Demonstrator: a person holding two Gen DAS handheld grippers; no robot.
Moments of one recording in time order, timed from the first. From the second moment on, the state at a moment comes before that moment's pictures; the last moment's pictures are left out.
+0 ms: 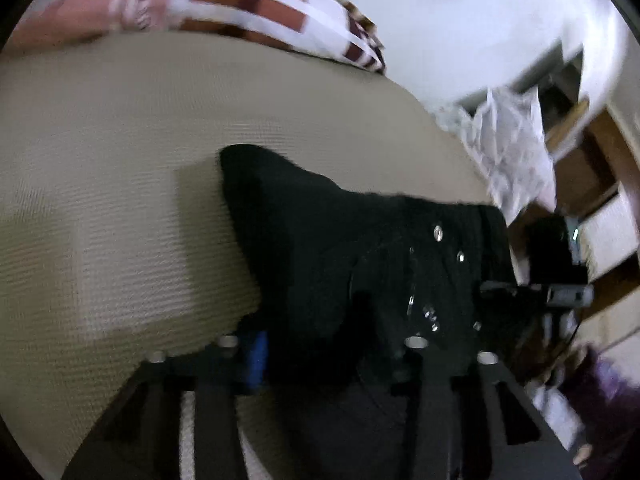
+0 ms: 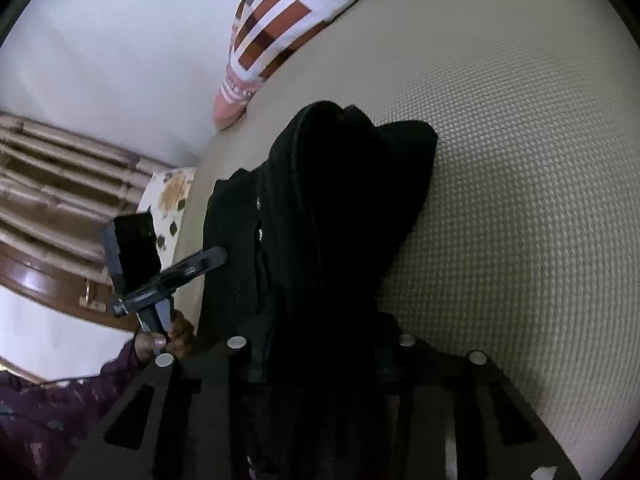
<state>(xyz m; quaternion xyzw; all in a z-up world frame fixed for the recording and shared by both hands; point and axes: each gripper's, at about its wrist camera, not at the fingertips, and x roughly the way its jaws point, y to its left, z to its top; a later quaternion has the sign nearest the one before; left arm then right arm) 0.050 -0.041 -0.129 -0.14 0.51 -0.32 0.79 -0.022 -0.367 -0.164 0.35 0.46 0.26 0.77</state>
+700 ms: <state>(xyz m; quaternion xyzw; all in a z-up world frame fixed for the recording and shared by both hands) 0.047 0.014 -0.057 -0.11 0.44 -0.27 0.85 0.002 -0.299 -0.117 0.45 0.37 0.31 0.75</state>
